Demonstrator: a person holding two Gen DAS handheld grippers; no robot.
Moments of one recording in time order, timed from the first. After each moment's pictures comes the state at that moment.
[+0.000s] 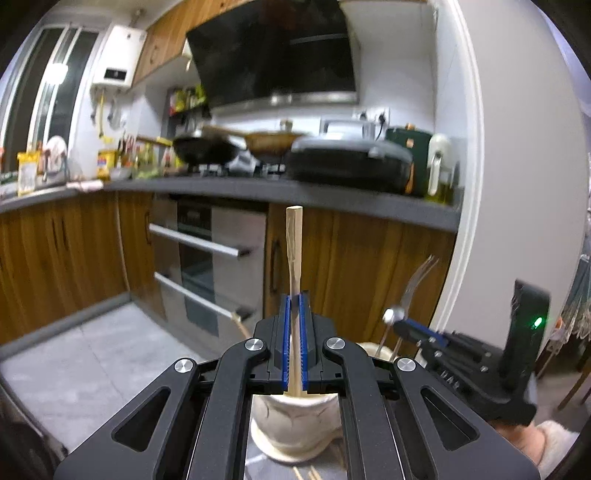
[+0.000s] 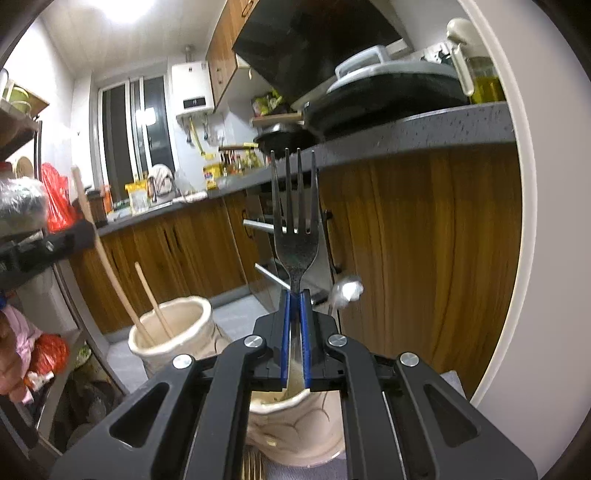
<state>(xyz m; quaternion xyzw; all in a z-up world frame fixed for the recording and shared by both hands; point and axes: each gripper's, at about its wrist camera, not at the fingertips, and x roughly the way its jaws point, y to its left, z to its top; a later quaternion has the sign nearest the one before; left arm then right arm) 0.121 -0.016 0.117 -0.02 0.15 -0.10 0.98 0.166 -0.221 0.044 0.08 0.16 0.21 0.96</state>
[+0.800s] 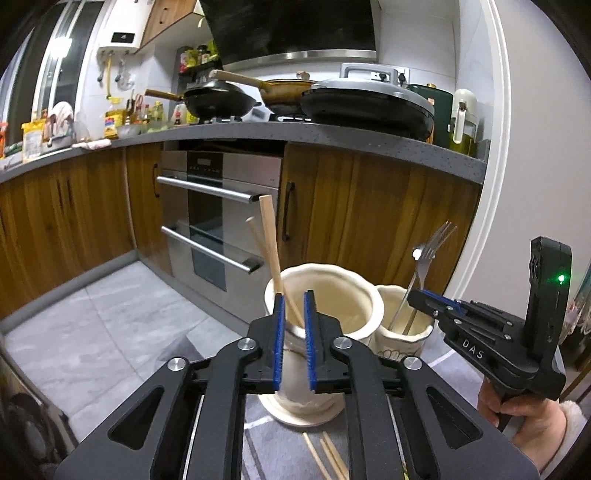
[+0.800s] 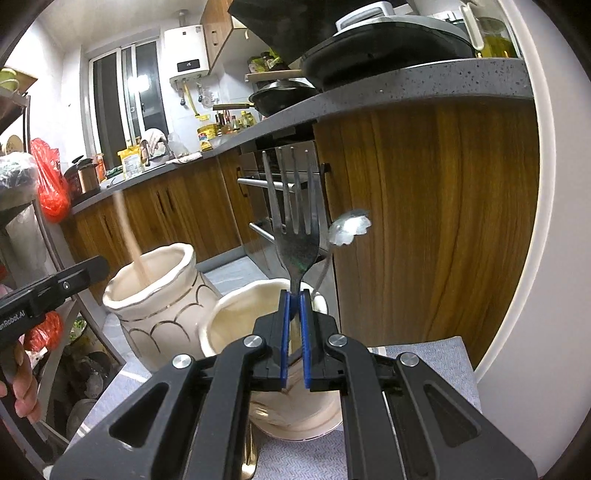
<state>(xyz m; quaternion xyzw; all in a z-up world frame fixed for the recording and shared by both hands) 0.129 -0.007 0.067 -0.03 0.22 -0.08 0.97 0.175 -0.206 0.021 0.06 0.22 0.21 0.95</state>
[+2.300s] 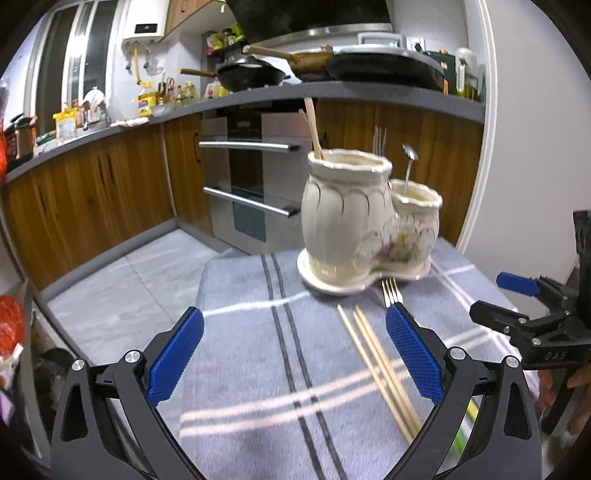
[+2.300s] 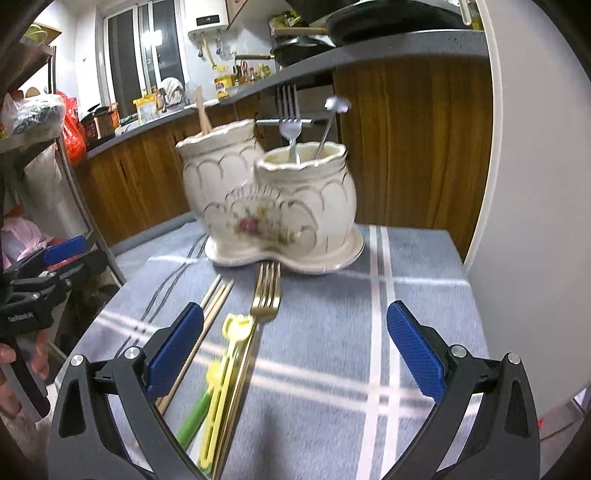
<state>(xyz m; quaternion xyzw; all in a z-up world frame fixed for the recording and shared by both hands) 0.022 0.004 0.006 0.00 0.27 -0.01 0.96 0.057 -0.221 -0.026 0.01 0.31 0.24 0.92</state>
